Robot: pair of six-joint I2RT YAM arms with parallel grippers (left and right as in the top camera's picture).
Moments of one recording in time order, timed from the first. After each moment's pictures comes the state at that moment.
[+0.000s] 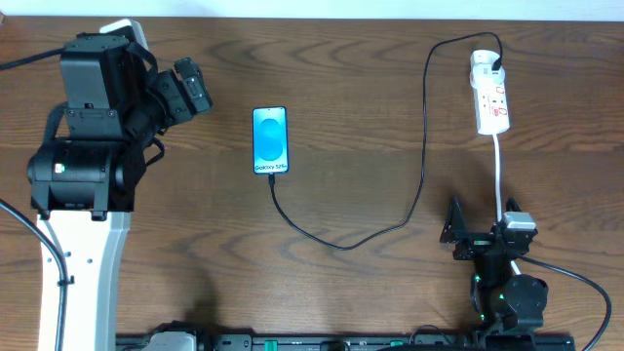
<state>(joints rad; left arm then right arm) -0.04 1.30 1.57 -0.92 -0.01 -0.35 0.02 0.01 0.01 -0.08 0.02 0.11</state>
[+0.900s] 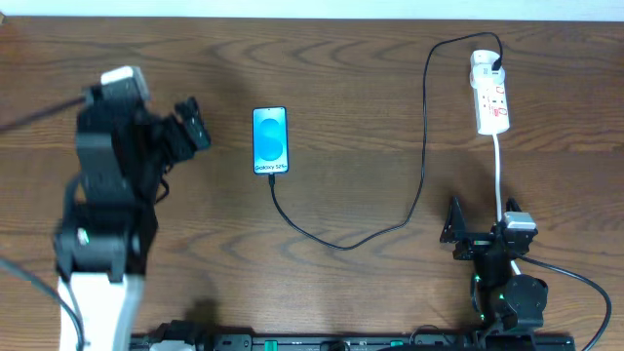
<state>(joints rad) -0.04 0.98 1.07 -0.55 -0.07 -0.31 0.02 0.01 0.01 -0.07 0.02 0.11</state>
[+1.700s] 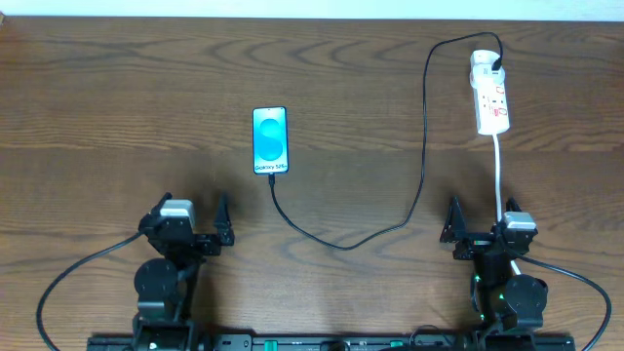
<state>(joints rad) -0.04 0.20 0.03 0.00 0.02 -0.07 0.02 0.01 0.01 -0.07 0.02 0.11</state>
